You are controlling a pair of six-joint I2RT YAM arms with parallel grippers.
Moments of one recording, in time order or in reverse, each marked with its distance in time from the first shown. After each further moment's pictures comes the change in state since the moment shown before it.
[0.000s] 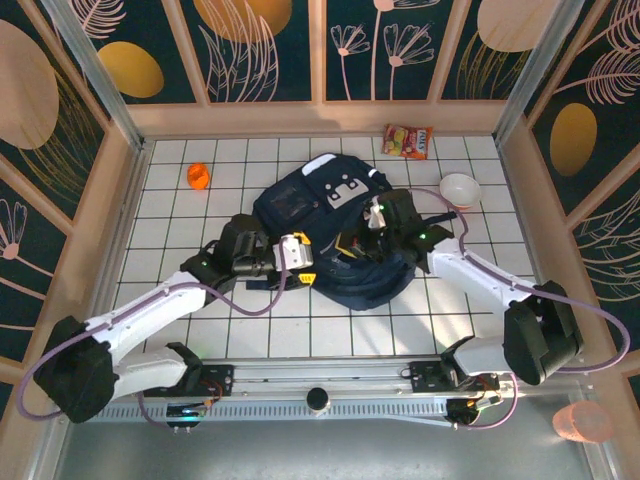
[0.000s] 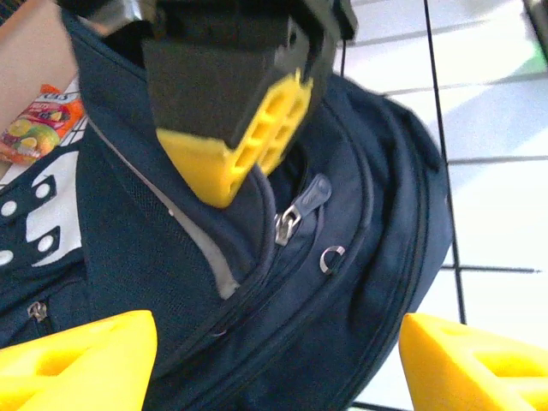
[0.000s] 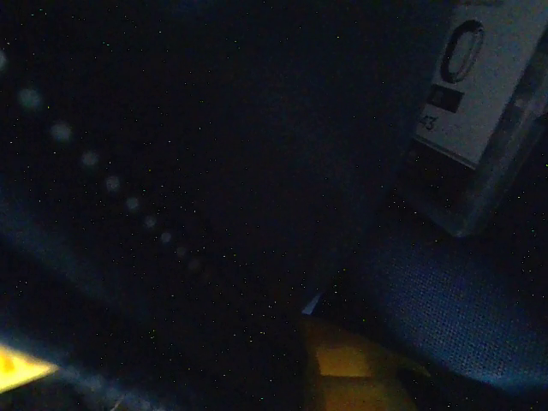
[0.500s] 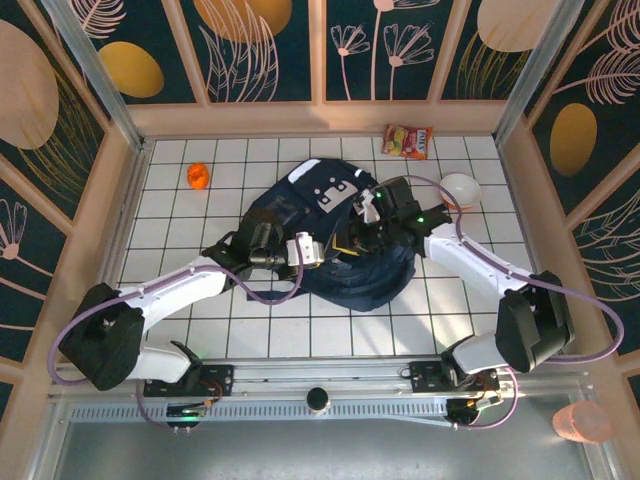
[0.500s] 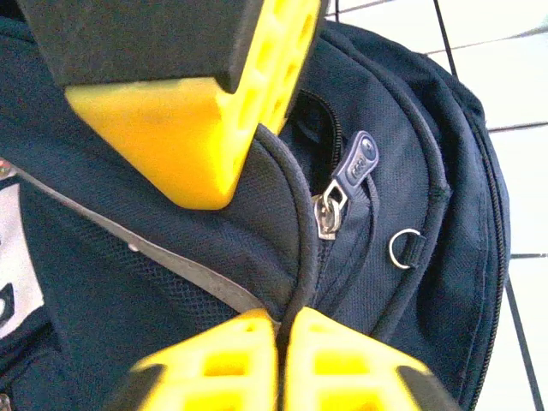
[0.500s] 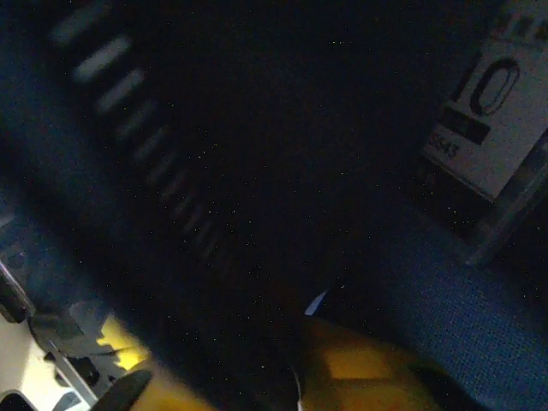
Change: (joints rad) left arm 0.000 0.183 0.054 0.095 0.033 0.039; right arm -0.025 0.055 0.124 -0.177 -0.092 -0.244
